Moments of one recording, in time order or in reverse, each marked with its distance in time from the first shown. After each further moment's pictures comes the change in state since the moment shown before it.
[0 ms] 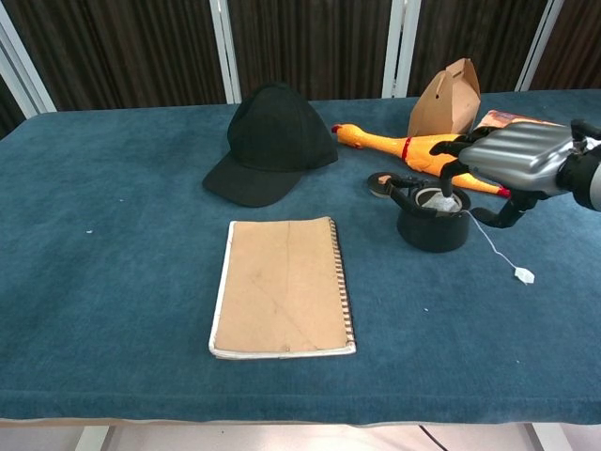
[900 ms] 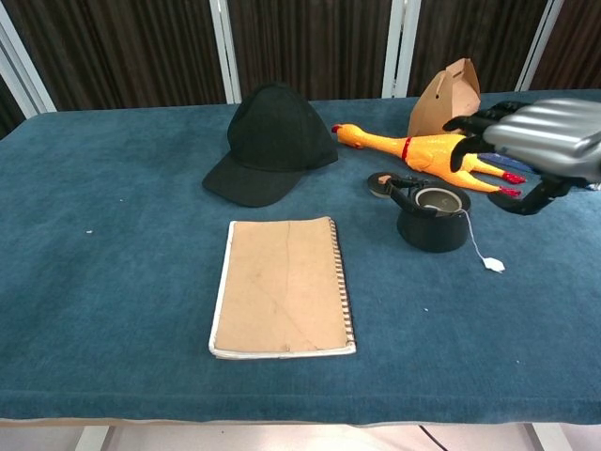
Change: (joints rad) left arm 0.005 0.001 0.003 0.004 0.012 0.015 -0.007; right arm -0.067 0.085 -0.052 -0.098 -0.169 0.146 0.097
